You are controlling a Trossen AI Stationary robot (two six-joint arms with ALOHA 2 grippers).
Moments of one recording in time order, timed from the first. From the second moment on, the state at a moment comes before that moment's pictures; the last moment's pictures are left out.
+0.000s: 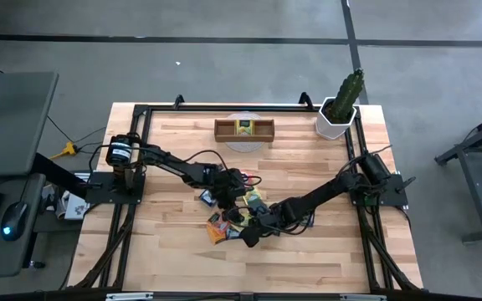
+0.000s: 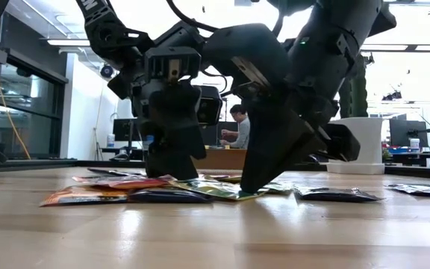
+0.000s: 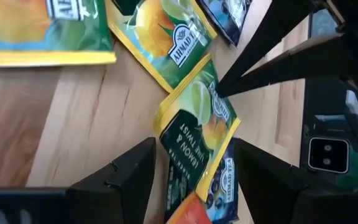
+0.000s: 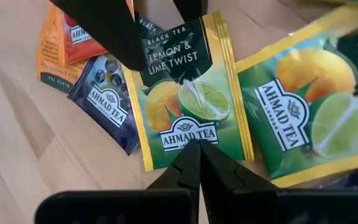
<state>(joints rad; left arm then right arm) -0.04 1.90 0.95 0.11 0.54 -0.61 0.37 2.03 1.19 -0.28 0.17 1.23</state>
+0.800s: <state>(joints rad) -0.04 1.90 0.96 0.10 0.51 -0.58 0.36 2.03 1.20 -0.27 0.18 1.22</state>
